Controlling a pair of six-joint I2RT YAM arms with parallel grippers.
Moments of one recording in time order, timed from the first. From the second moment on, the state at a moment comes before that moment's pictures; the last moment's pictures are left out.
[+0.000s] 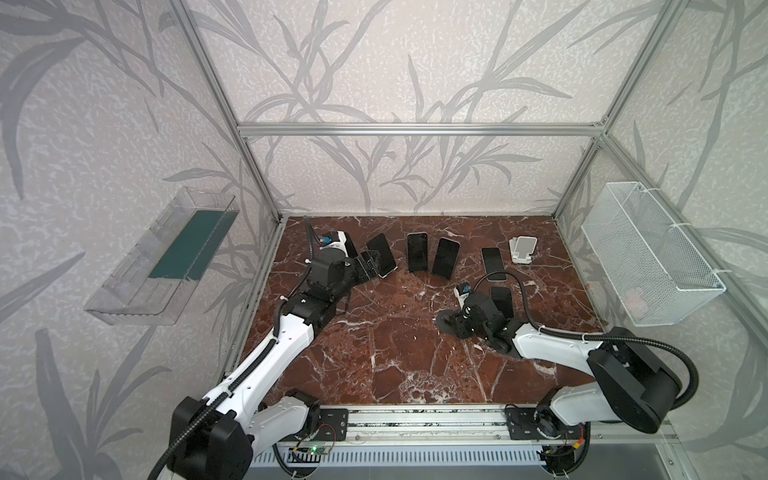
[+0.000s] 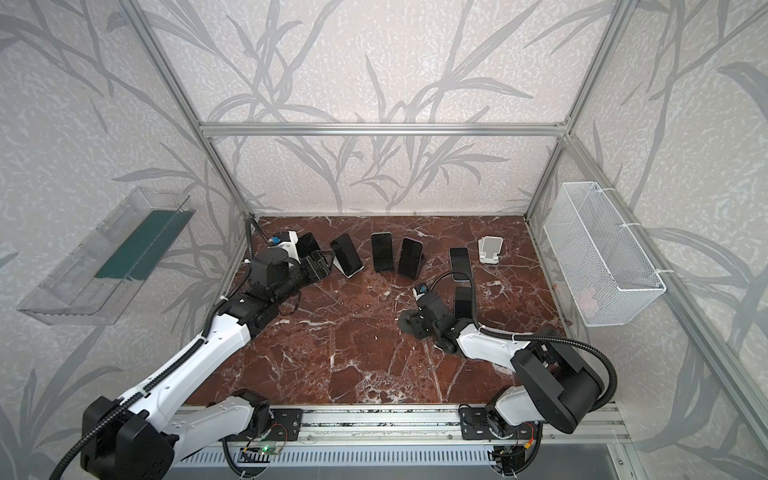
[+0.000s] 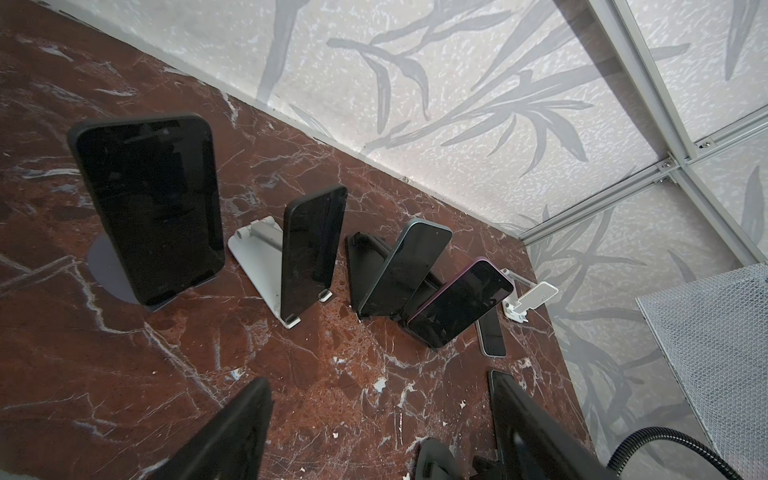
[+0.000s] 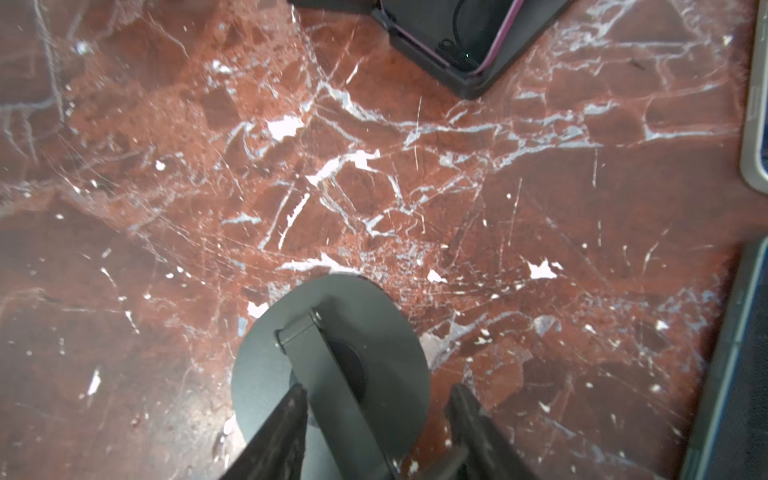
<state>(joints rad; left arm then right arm) -0.36 1.10 0.85 -0.14 0.02 -0.69 0.67 1.41 0.53 0.07 0.11 0.29</state>
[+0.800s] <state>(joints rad) -0.36 1.10 0.85 -0.14 0.02 -0.69 0.81 1.35 0.50 0.02 0.04 0.53</state>
